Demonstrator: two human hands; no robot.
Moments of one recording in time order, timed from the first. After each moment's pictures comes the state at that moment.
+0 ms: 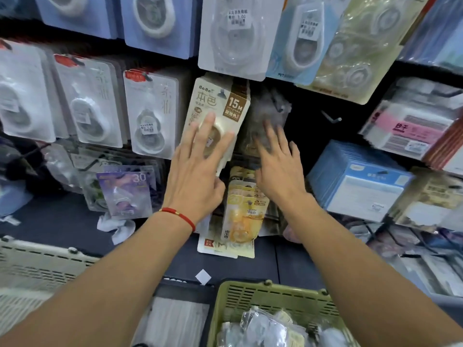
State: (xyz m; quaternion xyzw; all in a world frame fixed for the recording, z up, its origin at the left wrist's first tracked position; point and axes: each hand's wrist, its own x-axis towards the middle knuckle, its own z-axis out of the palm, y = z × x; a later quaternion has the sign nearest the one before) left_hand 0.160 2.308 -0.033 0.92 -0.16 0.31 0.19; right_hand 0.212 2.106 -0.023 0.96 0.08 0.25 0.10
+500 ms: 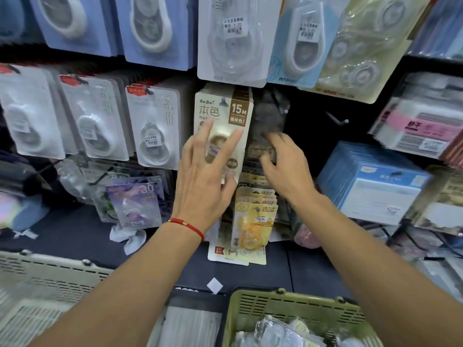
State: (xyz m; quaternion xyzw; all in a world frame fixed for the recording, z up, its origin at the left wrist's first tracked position) left_hand 0.167 2.301 -0.033 0.87 -0.17 0.39 0.26; right_hand 0.218 2.110 -0.008 0.93 0.11 0.29 -0.21
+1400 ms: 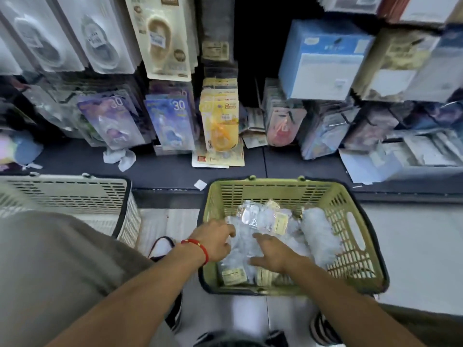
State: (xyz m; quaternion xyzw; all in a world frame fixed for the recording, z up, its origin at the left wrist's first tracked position) left_hand -0.033 2.240 -0.224 0.93 -0.25 -0.27 0.08; right_hand -0.070 2.029 -0.301 0.92 0.02 -0.34 -0.18
